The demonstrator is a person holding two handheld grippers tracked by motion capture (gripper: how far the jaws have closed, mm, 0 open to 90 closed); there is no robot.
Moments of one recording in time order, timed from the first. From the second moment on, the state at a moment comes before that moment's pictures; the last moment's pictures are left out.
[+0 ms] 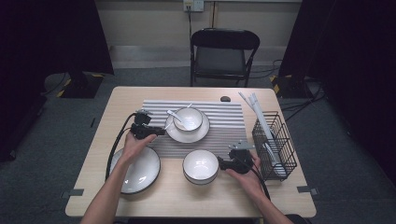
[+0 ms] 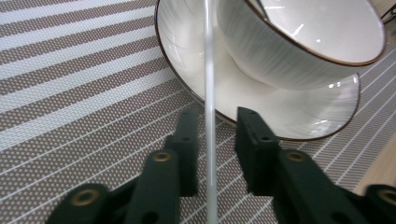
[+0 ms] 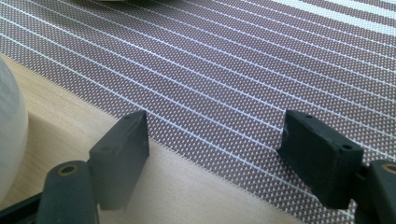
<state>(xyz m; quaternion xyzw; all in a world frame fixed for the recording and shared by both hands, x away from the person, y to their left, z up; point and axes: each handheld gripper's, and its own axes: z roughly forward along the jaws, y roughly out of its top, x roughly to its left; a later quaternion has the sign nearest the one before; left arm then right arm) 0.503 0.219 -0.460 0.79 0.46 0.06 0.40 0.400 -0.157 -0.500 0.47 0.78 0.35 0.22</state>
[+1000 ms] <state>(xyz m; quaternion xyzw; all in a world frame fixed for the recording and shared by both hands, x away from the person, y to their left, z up) 0.493 0.216 -0.468 0.81 0.44 0.08 0.37 0.400 -0.157 -0.500 0.47 0.78 0.35 0.22</state>
